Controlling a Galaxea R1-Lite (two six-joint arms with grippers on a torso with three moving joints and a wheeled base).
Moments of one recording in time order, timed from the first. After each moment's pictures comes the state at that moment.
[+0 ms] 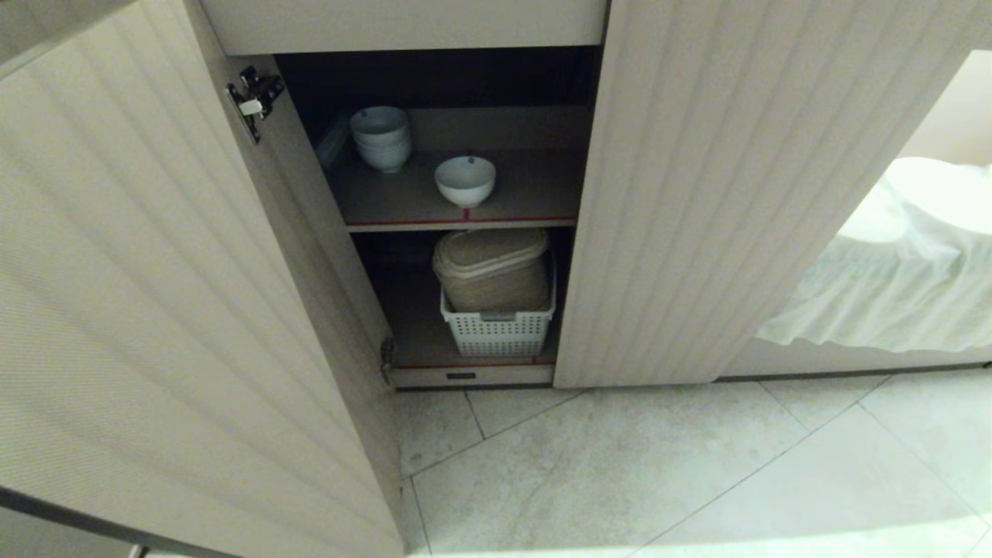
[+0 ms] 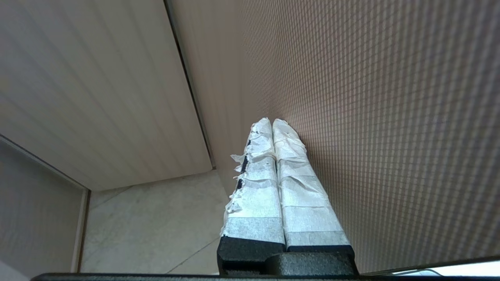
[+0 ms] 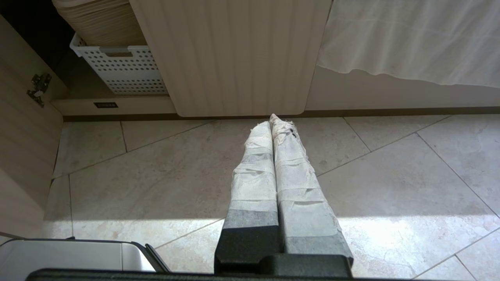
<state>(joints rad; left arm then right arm) -1.47 0.73 -0.68 0.05 1.28 -0.09 0.00 0.00 0.00 0.00 0.00 0.01</state>
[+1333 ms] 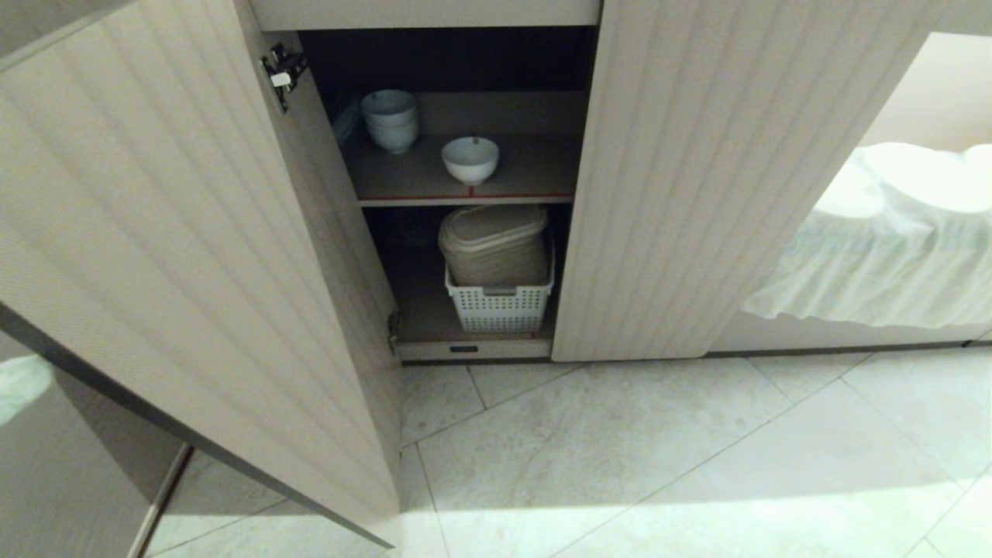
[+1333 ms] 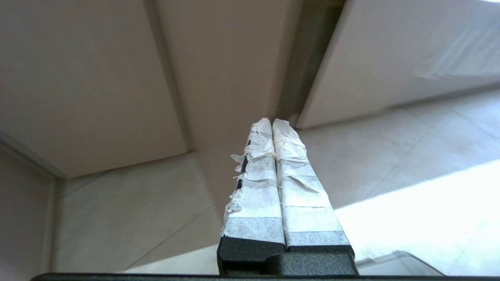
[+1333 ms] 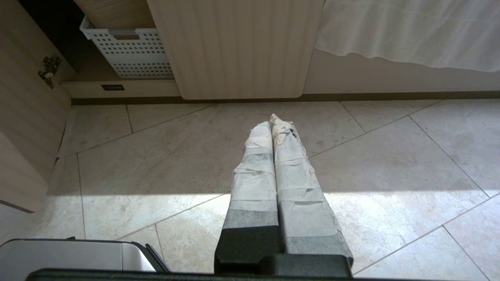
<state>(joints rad) -1.47 0.67 -0.64 0.04 1.18 -0.09 0.00 0.00 0.00 0.00 0.00 0.01</state>
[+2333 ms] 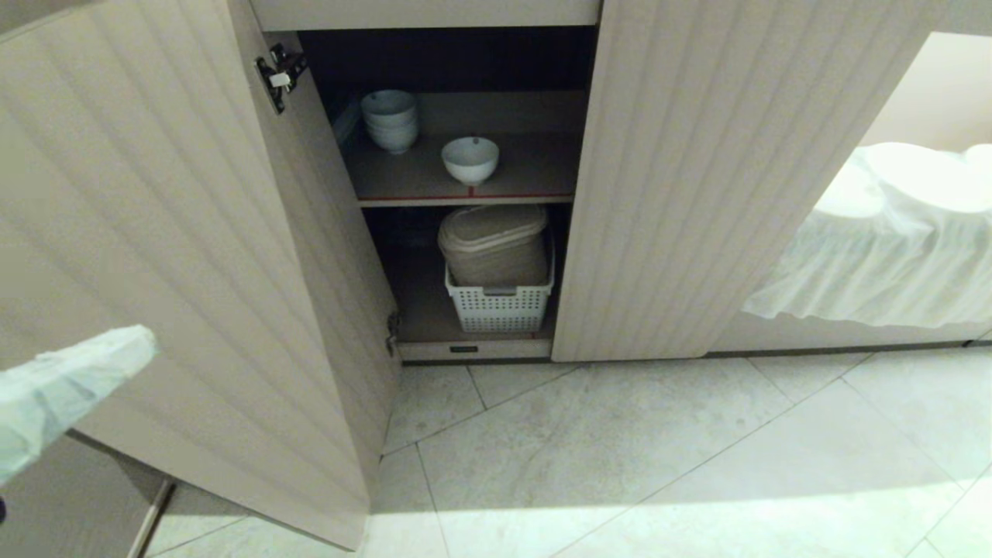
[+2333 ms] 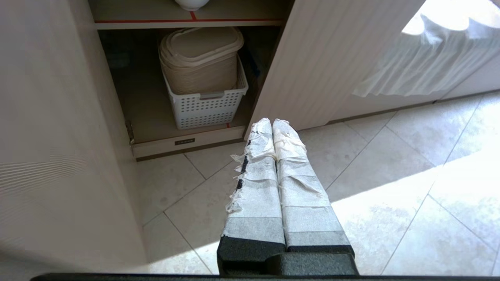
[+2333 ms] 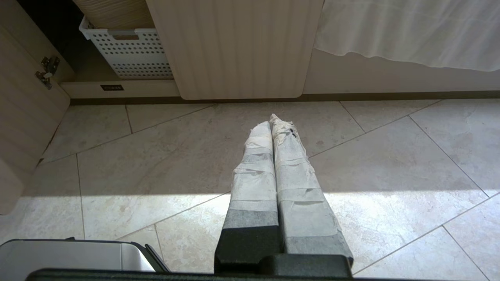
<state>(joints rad) -1.47 0.86 -0.67 -0.19 1.07 -0.15 0.00 0.00 0.00 0.00 0.00 0.01</state>
